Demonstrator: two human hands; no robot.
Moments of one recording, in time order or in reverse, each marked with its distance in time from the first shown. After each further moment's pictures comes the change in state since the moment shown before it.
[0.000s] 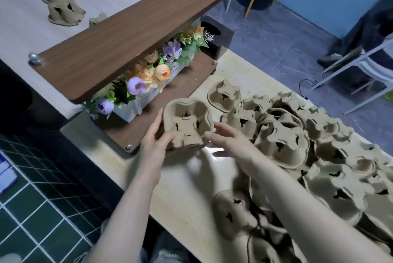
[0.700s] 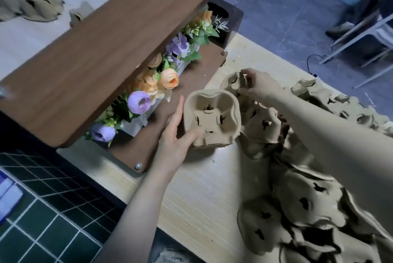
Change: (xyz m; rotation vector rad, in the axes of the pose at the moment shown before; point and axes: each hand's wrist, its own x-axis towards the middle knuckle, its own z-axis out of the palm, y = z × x) left_hand 0.053 0.017 0.002 0.245 -0.291 0.096; right_hand 0.155 -0.056 -0.079 -0.950 0.329 -0.168
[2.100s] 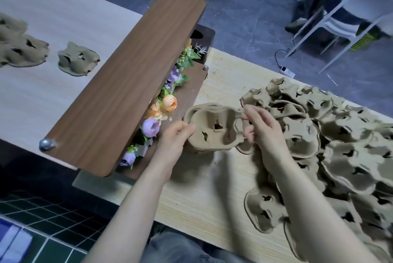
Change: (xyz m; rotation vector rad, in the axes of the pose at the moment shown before) left_hand 0.013 0.051 -0.019 0.020 -0.175 -0.132; right_hand -0.174 -0.072 0.003 1.228 0.370 0.308
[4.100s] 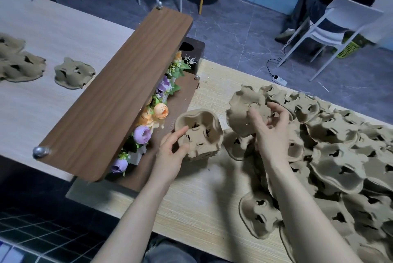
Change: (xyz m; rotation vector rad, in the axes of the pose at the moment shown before) left_hand -0.016 -0.013 0.009 0.197 0.070 0.066; right_hand 0.002 0.007 -0.017 -0.215 0.383 -0.201
